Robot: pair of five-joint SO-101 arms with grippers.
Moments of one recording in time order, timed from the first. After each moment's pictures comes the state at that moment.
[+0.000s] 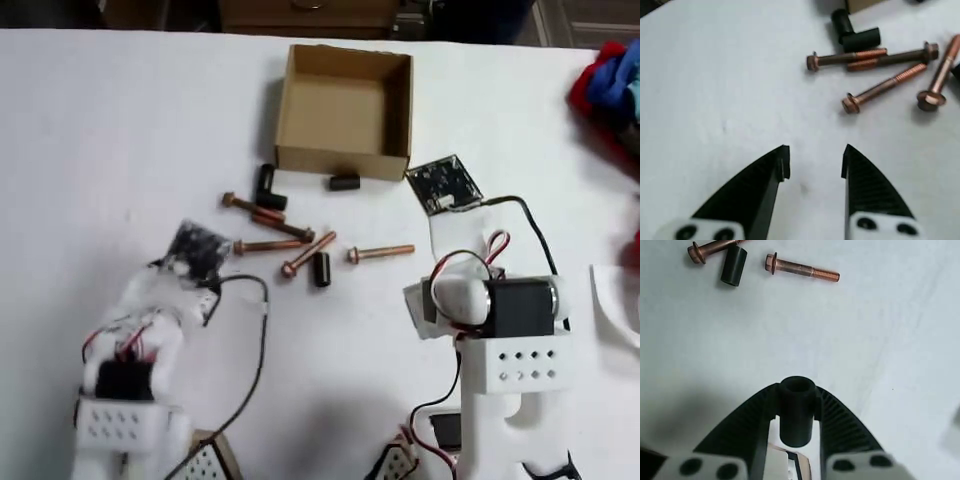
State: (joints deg) left arm -4.3 -77.2 78.2 53.0 -23.8; right arm -7.3 -47.6 27.3 100.0 18.2
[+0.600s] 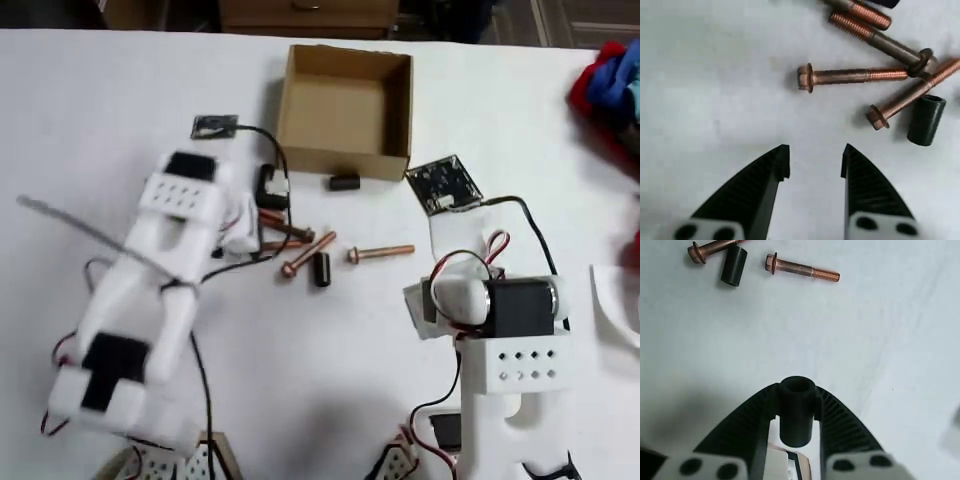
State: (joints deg) left arm 5.6 3.5 9.9 84.8 23.7; right arm -7.3 -47.6 27.4 100.0 18.2
